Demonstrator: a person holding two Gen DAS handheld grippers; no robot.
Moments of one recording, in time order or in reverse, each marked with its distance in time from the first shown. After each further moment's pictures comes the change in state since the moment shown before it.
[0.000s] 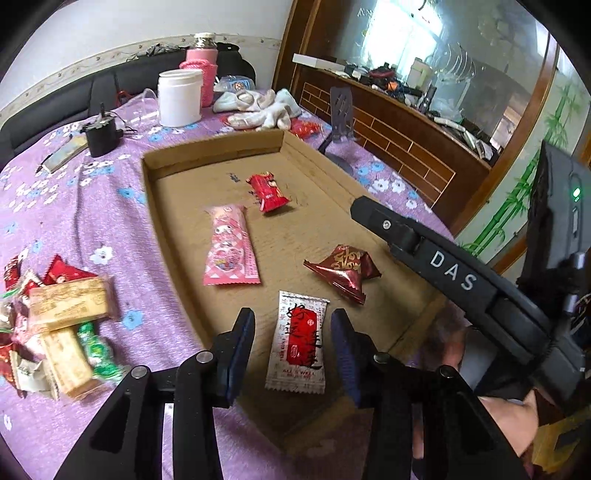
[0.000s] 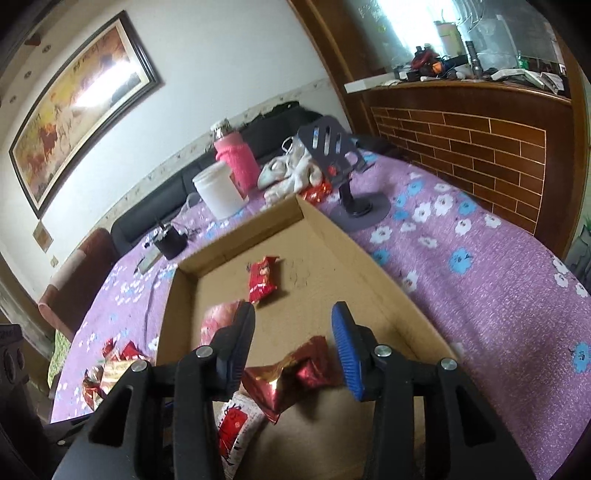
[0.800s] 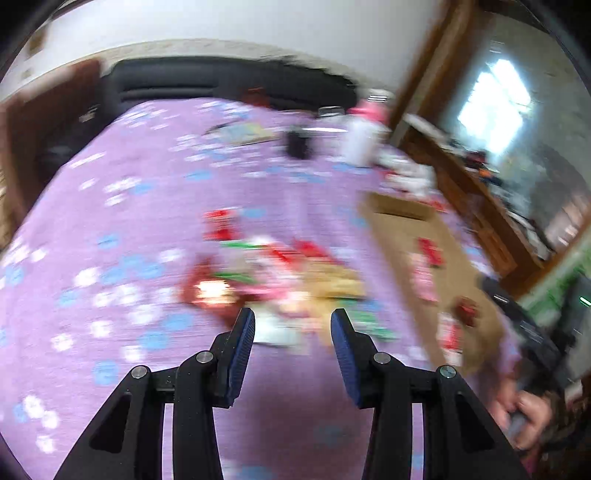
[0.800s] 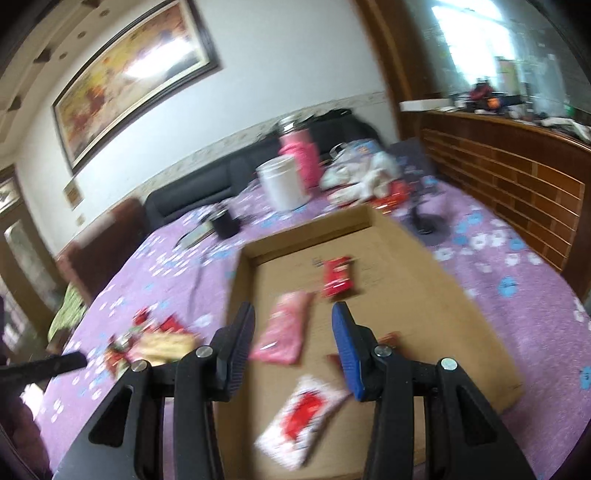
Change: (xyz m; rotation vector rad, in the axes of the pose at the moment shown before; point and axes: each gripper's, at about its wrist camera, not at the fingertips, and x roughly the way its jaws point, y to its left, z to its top) left arm -0.121 0.199 -0.048 -0.365 -0.109 0.225; right arm -0.015 0.076 -0.015 -0.211 0.052 0.136
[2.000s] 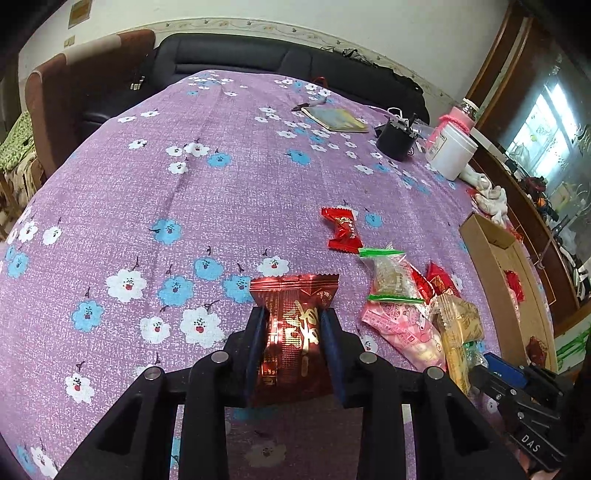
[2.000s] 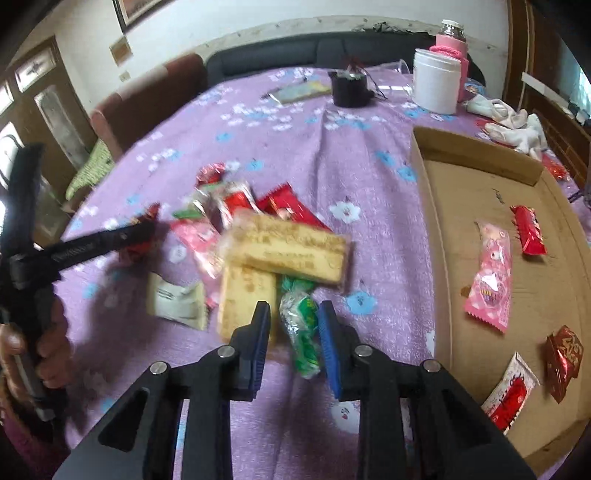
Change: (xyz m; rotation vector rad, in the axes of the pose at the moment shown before) left arm 0.063 0.073 0.012 -0.111 0.012 0.097; right arm 0.102 0.126 -0.047 -0.311 0.430 0.065
